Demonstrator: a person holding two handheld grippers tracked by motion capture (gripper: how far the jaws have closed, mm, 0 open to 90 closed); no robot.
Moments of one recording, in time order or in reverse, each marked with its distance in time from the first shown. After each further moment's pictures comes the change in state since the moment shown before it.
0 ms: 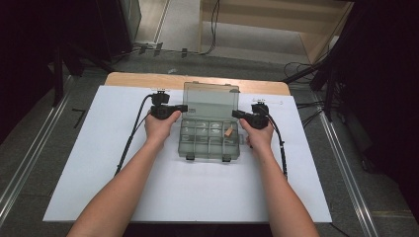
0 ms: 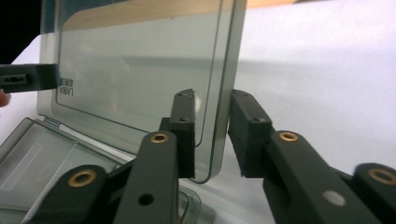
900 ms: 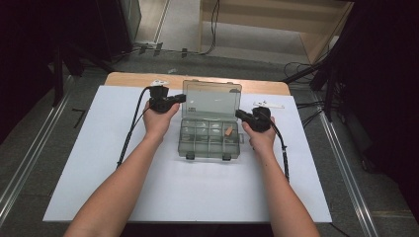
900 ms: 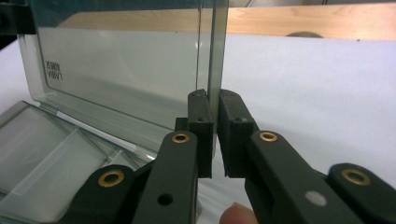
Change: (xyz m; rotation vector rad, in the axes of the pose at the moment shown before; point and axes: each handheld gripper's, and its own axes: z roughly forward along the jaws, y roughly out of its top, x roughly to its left) left arm -0.013 0.018 -0.014 -0.125 0.040 0.157; right arm 0.004 -0.009 -0.010 -0.085 -0.033 -0.121
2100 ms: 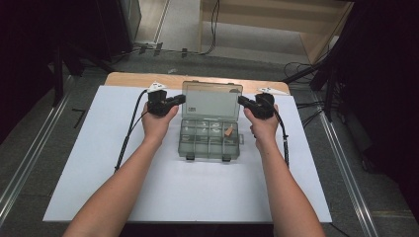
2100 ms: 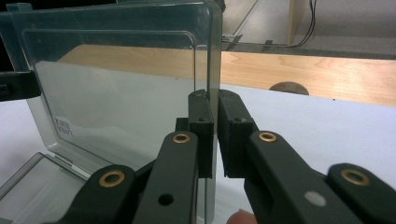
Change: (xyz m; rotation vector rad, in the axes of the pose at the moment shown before) left arm 0.001 -0.009 -0.010 -0.070 -0.058 0.017; right arm 0.008 0.044 -0.012 -0.060 -0.033 -0.024
